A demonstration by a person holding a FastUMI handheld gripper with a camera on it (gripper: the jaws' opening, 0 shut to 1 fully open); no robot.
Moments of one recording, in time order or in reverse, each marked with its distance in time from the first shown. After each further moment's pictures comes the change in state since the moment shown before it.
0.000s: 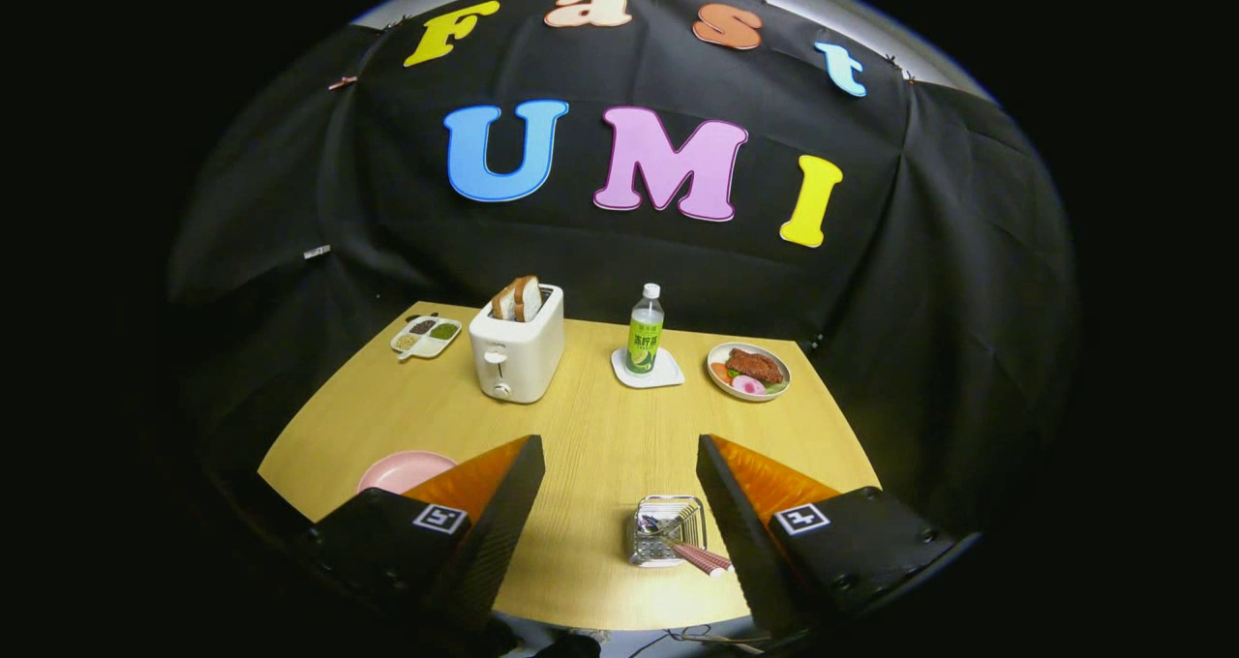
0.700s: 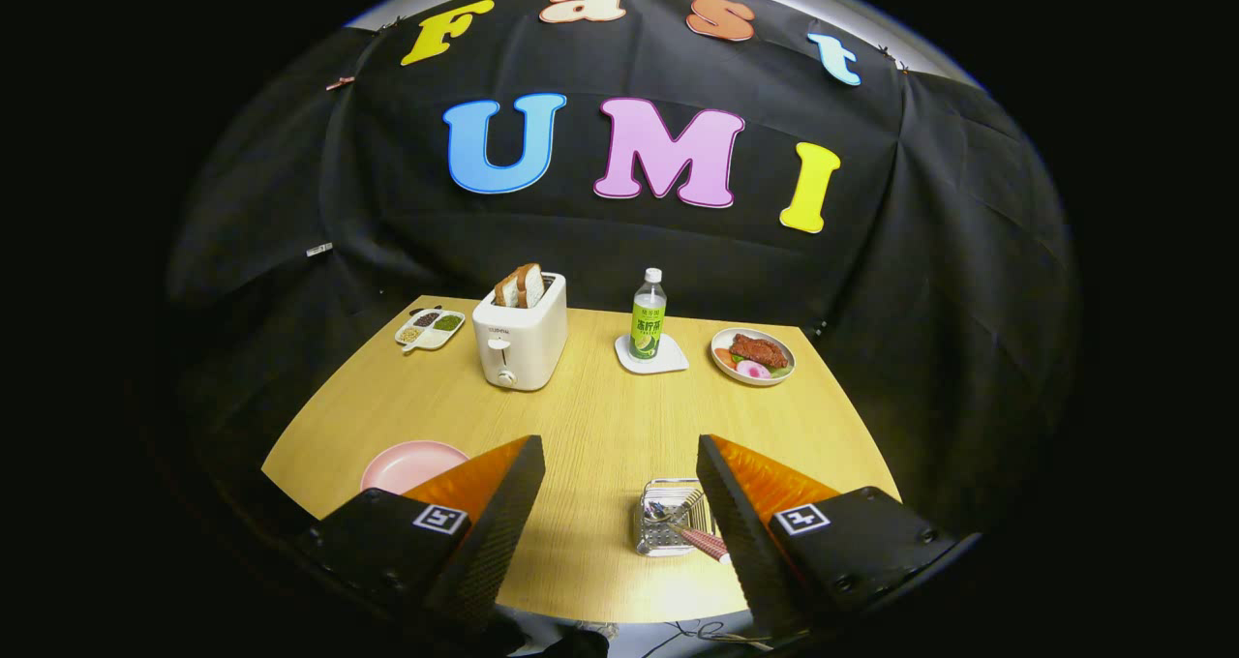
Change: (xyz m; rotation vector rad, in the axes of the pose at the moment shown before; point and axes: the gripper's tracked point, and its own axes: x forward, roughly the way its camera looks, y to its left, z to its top) arm -0.001 0.000 -0.016 -0.004 0.042 0.001
